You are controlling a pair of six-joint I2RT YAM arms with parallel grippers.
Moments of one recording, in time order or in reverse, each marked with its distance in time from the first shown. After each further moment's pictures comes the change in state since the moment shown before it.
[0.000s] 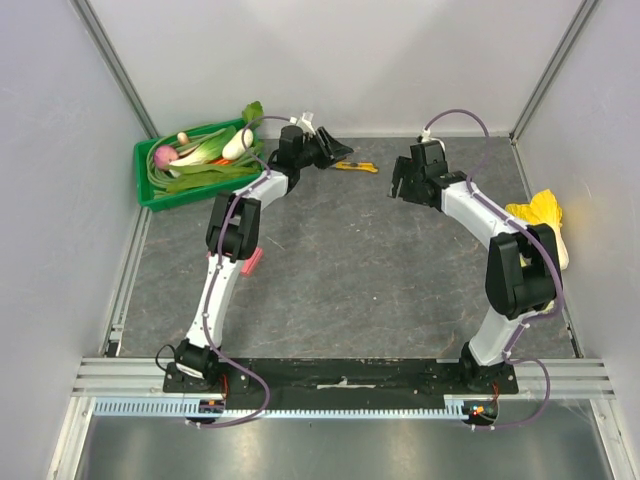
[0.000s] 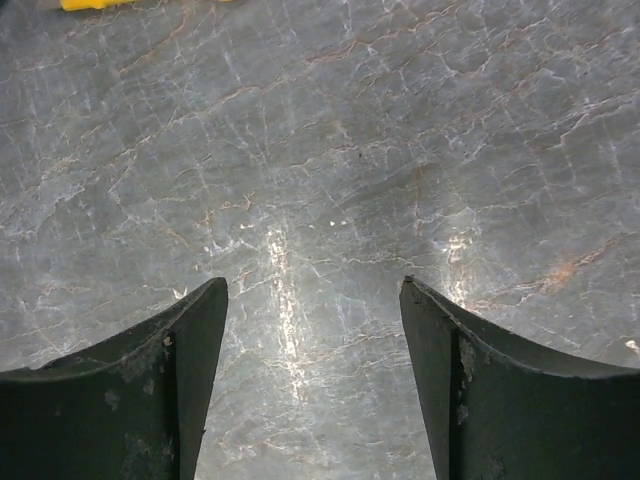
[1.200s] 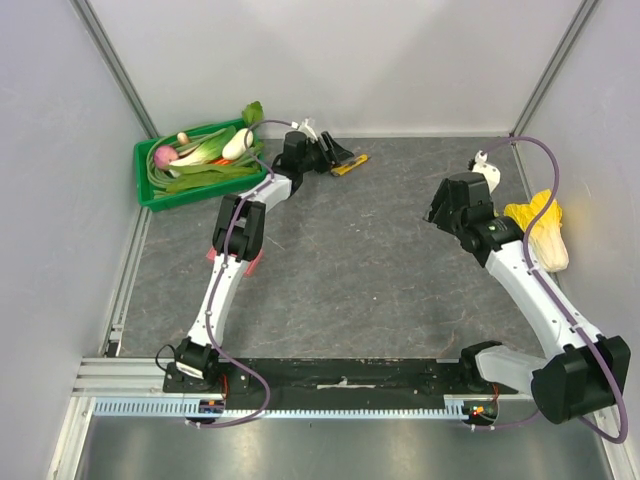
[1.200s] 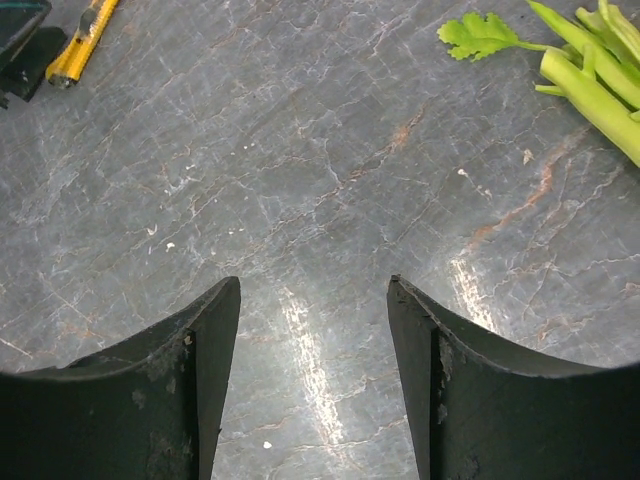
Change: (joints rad) left arm -0.004 0.130 0.153 -0.015 -0.106 0.108; right arm 0.004 -0.594 -0.315 -0.173 0.183 0.145
